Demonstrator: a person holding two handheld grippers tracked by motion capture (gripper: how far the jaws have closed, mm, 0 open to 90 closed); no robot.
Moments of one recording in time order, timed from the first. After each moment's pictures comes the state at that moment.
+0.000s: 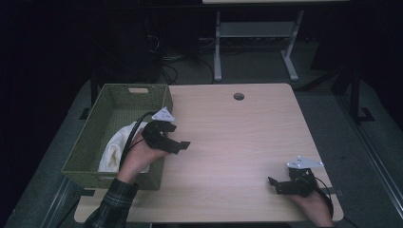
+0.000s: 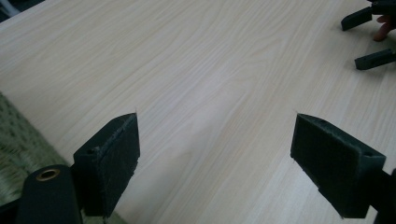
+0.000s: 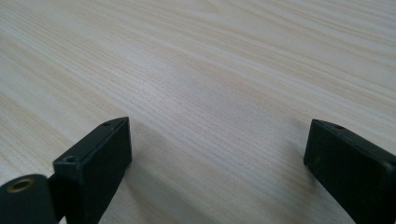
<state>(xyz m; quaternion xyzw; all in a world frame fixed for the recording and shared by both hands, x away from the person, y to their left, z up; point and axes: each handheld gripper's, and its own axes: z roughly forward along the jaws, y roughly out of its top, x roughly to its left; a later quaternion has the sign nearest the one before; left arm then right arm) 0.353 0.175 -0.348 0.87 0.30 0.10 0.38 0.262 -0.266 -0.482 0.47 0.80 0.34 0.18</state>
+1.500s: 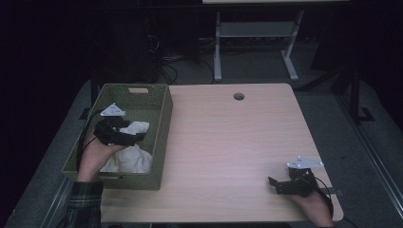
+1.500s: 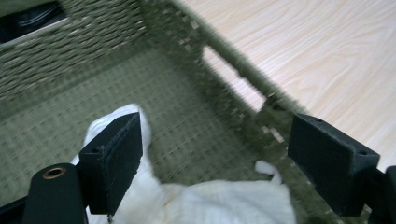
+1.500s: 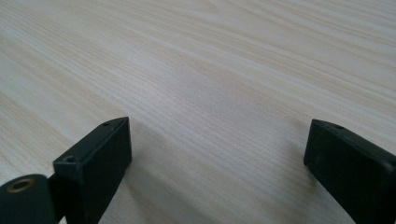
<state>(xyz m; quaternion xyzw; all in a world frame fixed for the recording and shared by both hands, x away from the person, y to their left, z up) 0.357 0.298 -0.343 0.83 0.40 0.18 0.35 0.262 -0.266 -0.482 0.47 0.80 0.34 0.18</state>
